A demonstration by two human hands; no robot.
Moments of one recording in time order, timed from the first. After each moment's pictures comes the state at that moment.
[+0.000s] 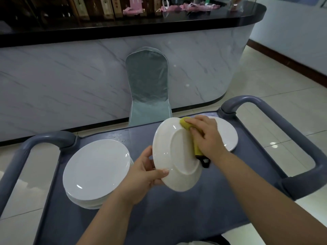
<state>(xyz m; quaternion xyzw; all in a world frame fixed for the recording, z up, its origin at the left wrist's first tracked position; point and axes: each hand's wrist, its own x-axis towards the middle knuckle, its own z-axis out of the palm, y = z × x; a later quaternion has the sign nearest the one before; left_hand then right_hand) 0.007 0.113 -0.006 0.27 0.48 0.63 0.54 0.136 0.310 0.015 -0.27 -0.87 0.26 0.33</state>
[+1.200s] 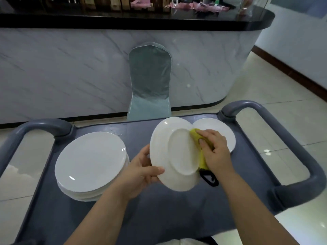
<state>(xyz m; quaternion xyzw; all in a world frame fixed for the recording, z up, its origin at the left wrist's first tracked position) 0.009 0.120 -0.023 0.20 0.42 0.67 0.57 0.169 0.300 -0.008 -0.34 -0.81 0.34 0.34</state>
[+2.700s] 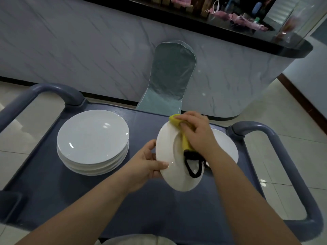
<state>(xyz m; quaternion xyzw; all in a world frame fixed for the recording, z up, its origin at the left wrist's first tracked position) 0.031 0.133 -0.038 0.17 0.42 0.71 0.53 0.093 0.323 0.028 -0.17 -0.92 0.29 0.21</state>
